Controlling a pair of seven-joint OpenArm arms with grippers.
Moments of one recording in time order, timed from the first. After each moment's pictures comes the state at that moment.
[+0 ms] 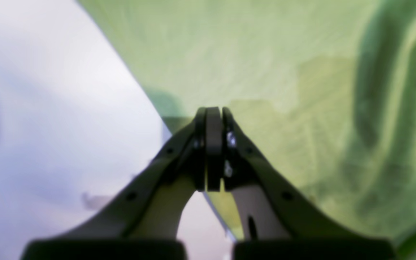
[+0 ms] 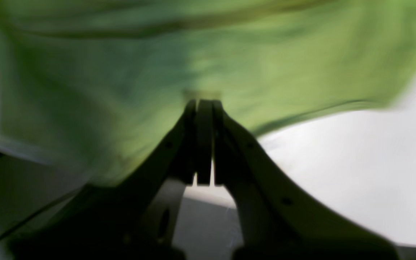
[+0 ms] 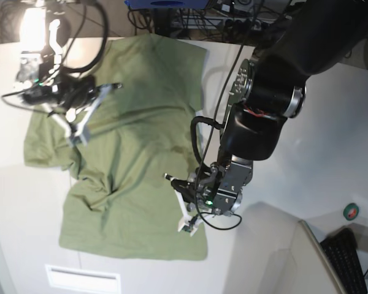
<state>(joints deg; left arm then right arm) -36.6 4.7 11.8 28.1 4.8 -13.5 34.4 -14.3 -2.1 6.3 105.0 9.0 14.9 -74.2</state>
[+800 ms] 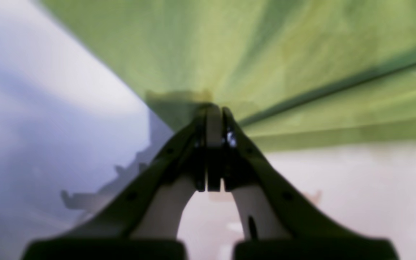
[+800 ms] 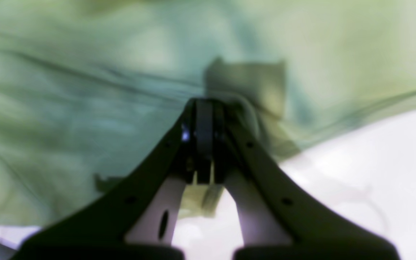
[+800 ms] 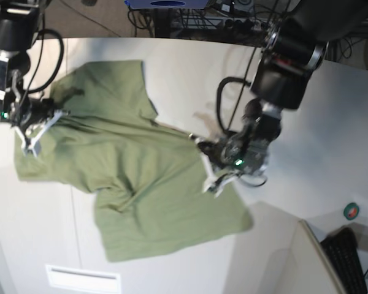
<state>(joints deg) -18.2 -7.8 20.3 57.5 -9.4 -10.8 52.5 1.0 12.6 15.0 65.0 12.2 17.1 -55.1</state>
